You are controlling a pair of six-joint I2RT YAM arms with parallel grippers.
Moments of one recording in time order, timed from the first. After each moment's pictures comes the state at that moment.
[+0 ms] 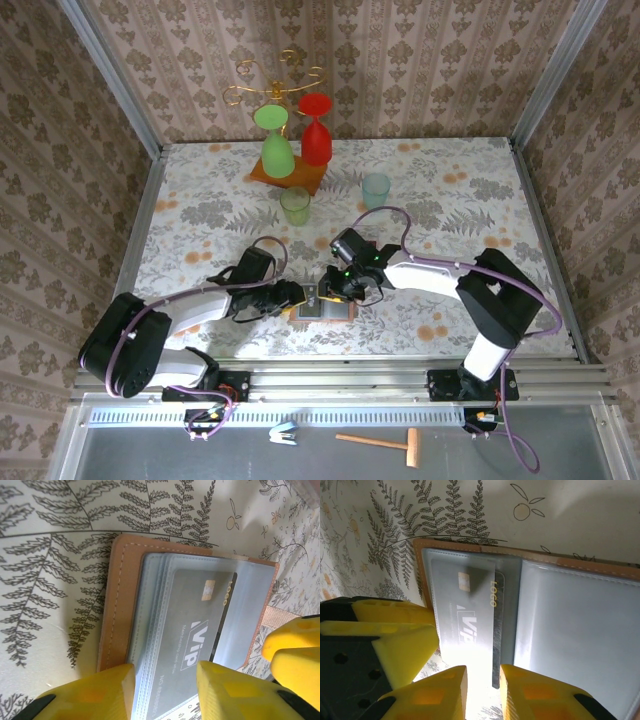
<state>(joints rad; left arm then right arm) -0.60 1.33 0.45 -0.11 0.50 -0.90 0.79 1.70 0.97 -0.31 -0.37 0.95</state>
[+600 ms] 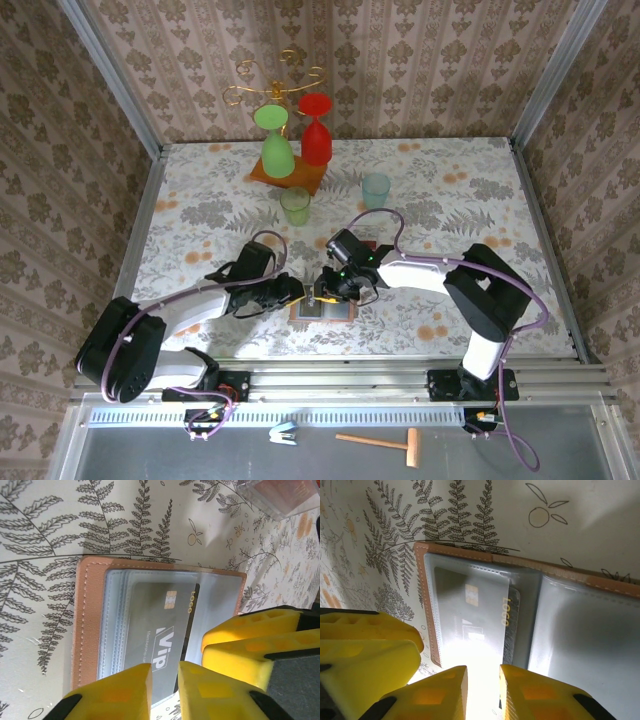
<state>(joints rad) -0.60 1.30 0.50 -0.13 0.50 -0.90 0.79 1.76 0.99 -0.27 -0.40 0.95</state>
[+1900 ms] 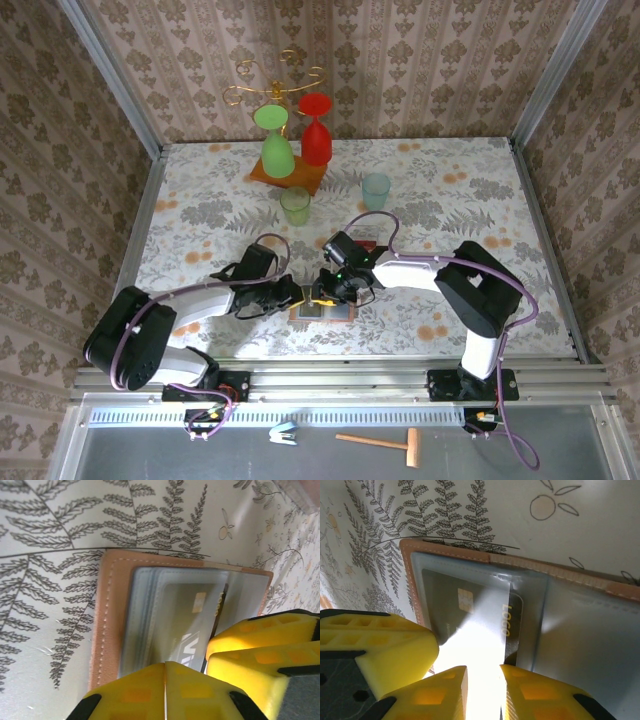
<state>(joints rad) -0.60 1.38 0.48 -0.09 0.51 -0.90 0.80 1.81 1.00 -0.26 -0.41 0.96</state>
